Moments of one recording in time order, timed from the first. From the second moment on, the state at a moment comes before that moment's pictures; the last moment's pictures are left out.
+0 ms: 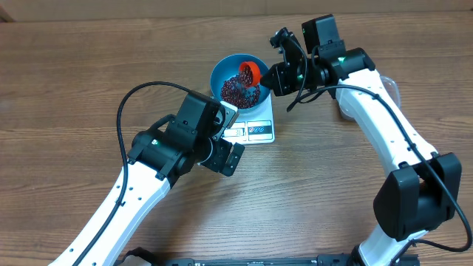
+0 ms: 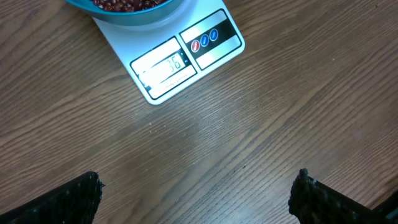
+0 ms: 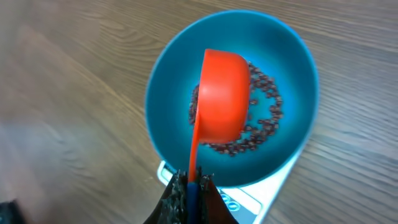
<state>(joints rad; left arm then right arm) -0.52 1.32 1.18 -0.95 0.11 -0.05 0.30 1.86 1.63 -0.77 -0.51 0.00</state>
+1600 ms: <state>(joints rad) -0.52 1.32 1.18 -0.95 0.11 -0.05 0.33 1.86 1.64 -0.78 -0.41 -0.02</state>
